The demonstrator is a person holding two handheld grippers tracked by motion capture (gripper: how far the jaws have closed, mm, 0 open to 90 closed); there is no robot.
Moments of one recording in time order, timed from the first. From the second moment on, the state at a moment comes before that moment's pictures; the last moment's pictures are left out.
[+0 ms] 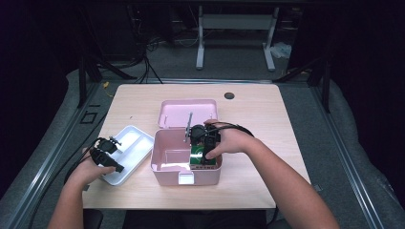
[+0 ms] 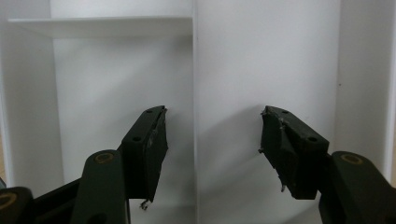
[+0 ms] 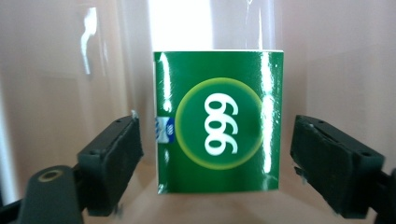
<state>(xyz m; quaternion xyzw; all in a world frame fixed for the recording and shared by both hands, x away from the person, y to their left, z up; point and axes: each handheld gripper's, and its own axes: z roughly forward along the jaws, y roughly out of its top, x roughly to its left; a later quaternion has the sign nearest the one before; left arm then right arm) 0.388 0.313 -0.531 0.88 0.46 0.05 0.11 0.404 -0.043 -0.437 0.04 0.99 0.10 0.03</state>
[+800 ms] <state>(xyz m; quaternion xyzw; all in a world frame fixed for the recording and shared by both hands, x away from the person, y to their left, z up) 0.388 0.313 -0.531 0.88 0.46 0.05 0.11 0.395 -0.135 -0.389 0.11 0.98 0.11 0.09</state>
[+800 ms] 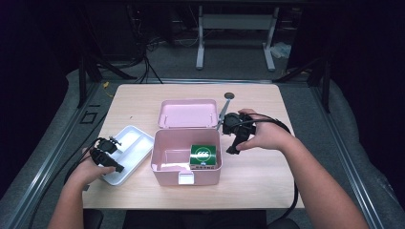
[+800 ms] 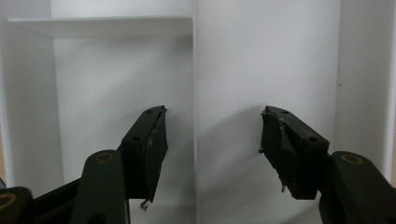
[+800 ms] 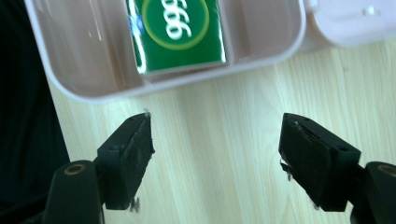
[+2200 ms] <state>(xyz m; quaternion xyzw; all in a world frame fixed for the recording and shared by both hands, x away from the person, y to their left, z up) 0.434 0.295 -0.525 0.88 0.47 0.03 0.06 0.344 -0.223 -0.512 0.40 0.87 0.24 0.19</state>
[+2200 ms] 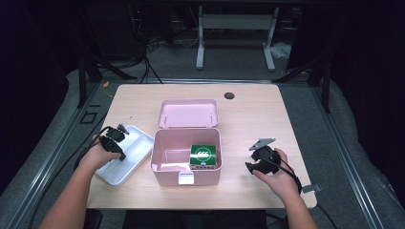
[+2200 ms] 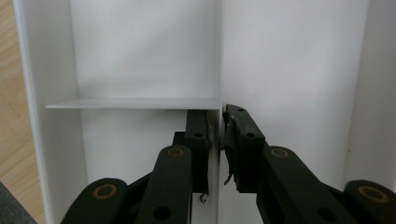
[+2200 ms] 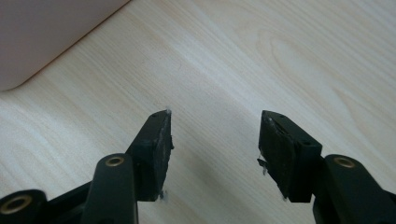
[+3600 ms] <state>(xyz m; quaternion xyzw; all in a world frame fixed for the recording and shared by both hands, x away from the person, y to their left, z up) 0.443 0.295 -0.520 0.88 0.47 -0.01 0.05 0.344 -0.236 -0.535 0.45 0.83 0.27 0.17</state>
